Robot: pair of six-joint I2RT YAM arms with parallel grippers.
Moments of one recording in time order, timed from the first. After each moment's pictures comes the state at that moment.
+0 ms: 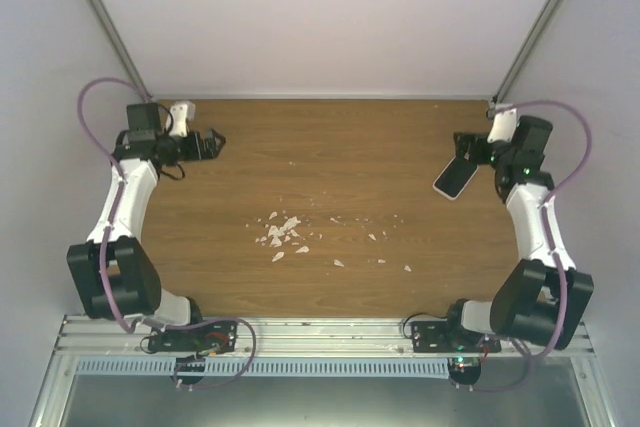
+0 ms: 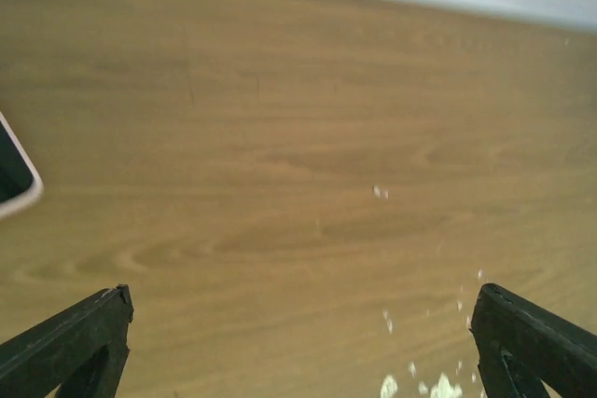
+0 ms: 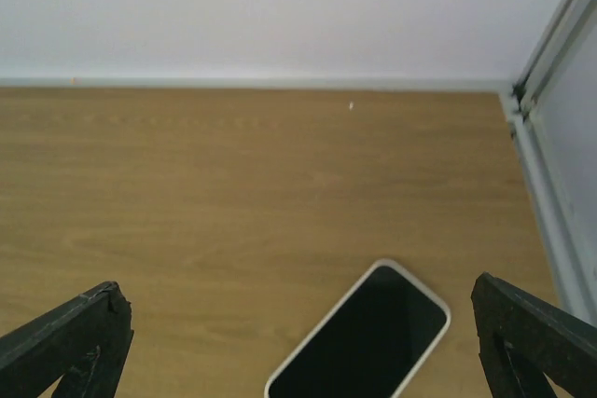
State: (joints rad) left arm 0.20 1.47 1.27 -0.56 0.52 -0.01; right arm -0.27 1.34 1.08 -0.25 -0.37 -0.13
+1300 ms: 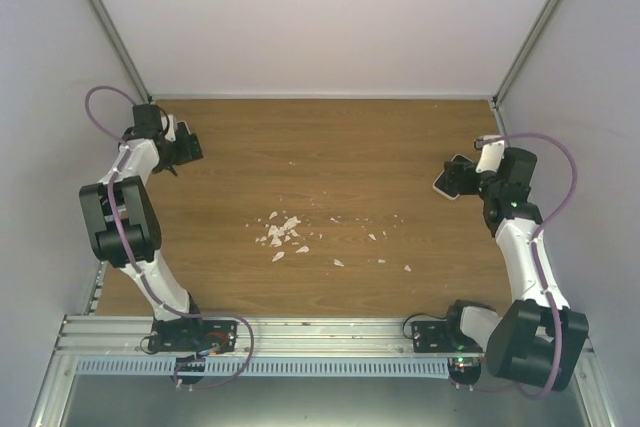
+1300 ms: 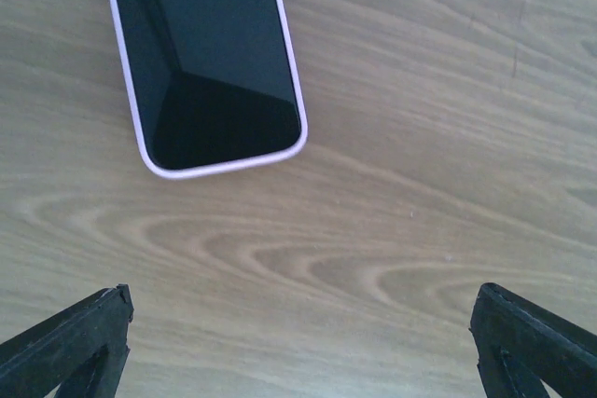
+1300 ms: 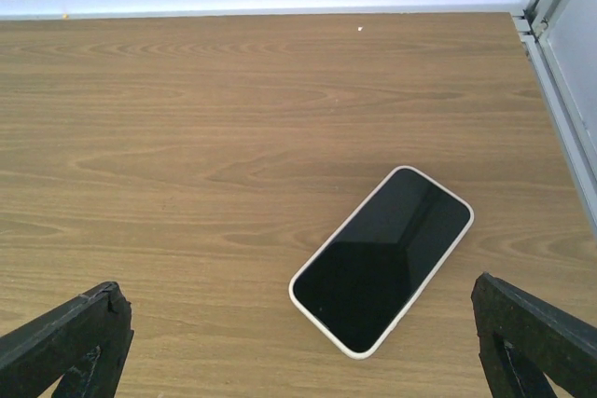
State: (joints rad) left arm 0.25 1.81 1.33 -0.53 0.16 -0.11; right arm -0.22 1.10 0.77 -0.23 -0.28 -0.11
